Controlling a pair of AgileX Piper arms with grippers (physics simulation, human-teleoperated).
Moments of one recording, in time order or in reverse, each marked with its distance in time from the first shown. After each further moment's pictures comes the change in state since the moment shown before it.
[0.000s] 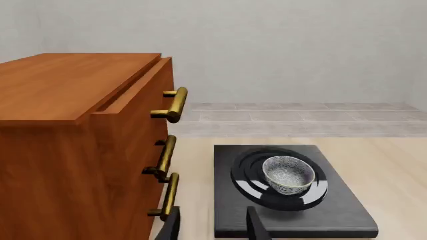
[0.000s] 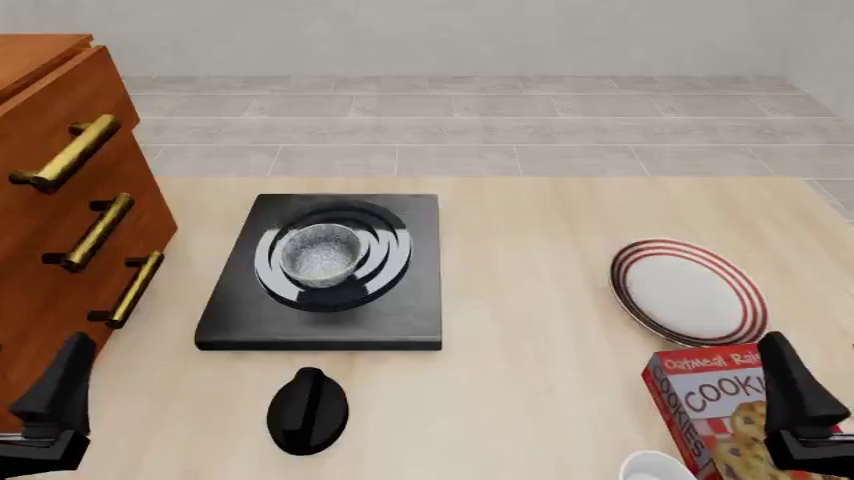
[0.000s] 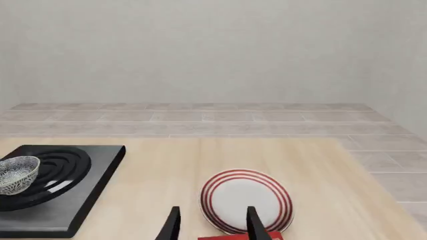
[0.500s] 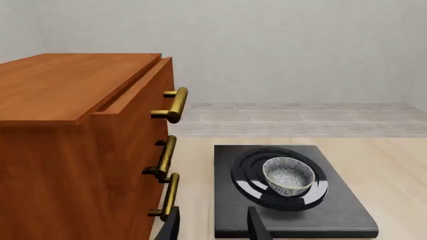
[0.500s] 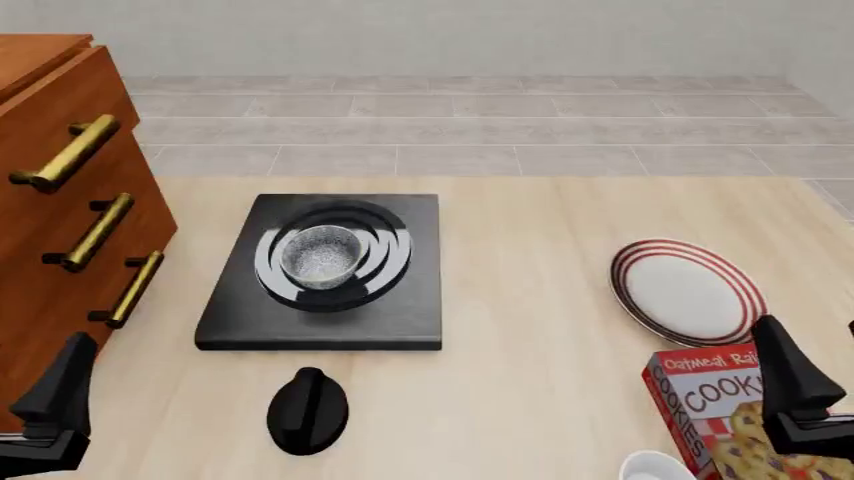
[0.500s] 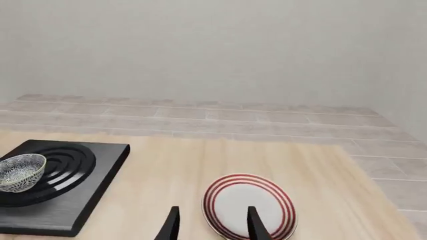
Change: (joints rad) left arm 0.000 0.000 0.000 0.000 0.000; right arm 0.033 0.104 -0.050 -0.040 -0.031
